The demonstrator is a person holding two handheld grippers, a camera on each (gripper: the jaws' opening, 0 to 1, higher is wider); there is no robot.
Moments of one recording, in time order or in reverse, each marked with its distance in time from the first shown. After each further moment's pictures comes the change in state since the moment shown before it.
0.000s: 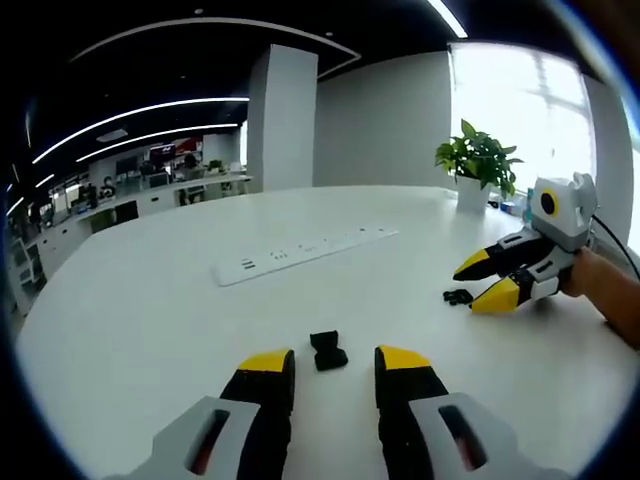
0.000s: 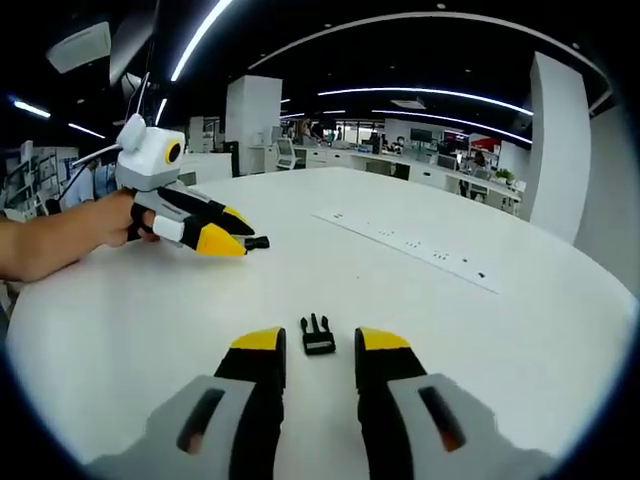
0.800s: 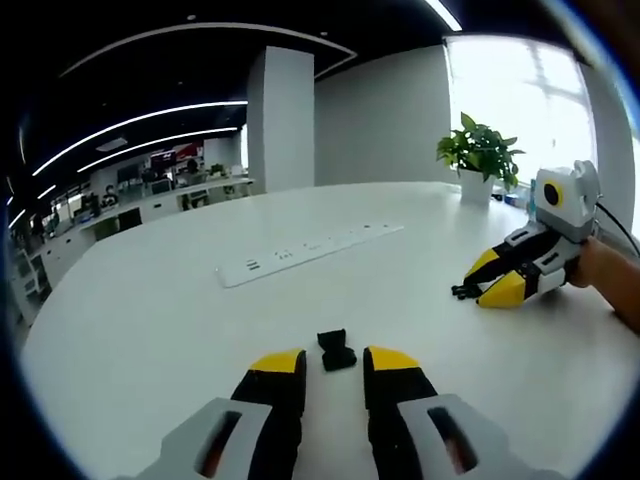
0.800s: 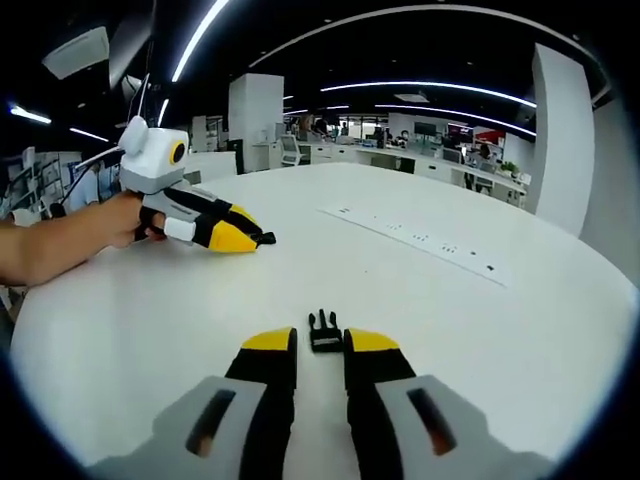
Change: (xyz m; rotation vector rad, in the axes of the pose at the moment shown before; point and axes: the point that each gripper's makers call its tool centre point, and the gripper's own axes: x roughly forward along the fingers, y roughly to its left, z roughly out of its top) left arm 0.002 0.007 0.000 0.029 0.003 0.021; right arm 0.002 0.006 -0.004 0.022 0.016 0.030
